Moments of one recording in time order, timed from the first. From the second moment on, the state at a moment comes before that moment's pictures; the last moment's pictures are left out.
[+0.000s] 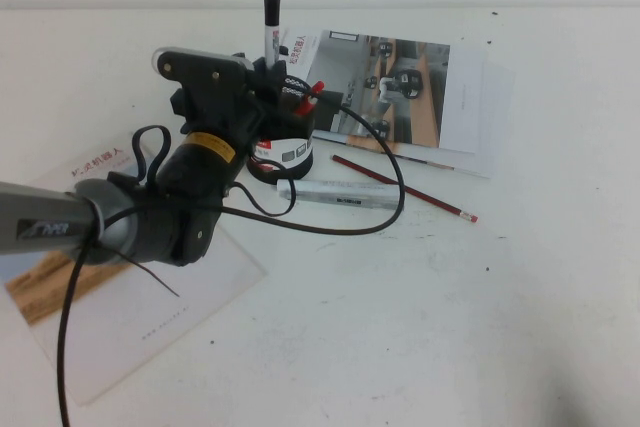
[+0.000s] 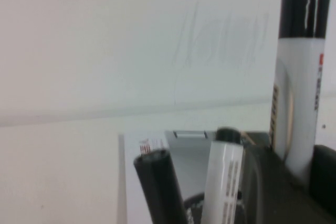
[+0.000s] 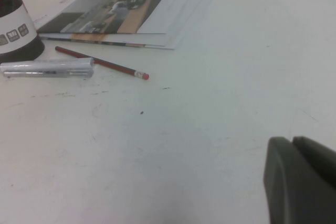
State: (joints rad) right arm 0.01 -0.01 0.03 0.43 0.36 -0.26; left arm -0.51 2.00 -1.06 -0.07 -0.88 -0.01
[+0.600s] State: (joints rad) right arm 0.01 -0.01 0.03 0.43 0.36 -0.26; left arm -0.50 2.00 -1.06 -0.05 -0.85 -0.02
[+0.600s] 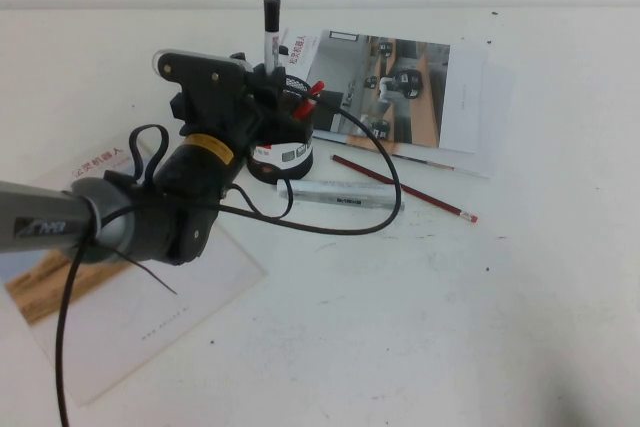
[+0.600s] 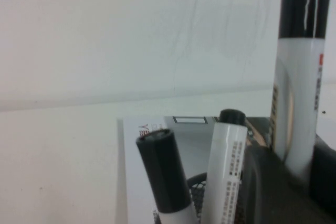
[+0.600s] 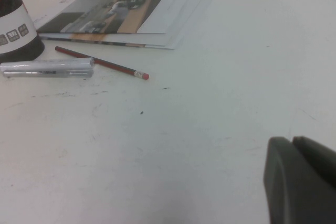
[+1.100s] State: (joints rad) right arm 0.01 -0.01 0.03 0.43 0.36 -0.26; left arm -0.50 1.87 -1.06 -0.05 -0.66 0.03
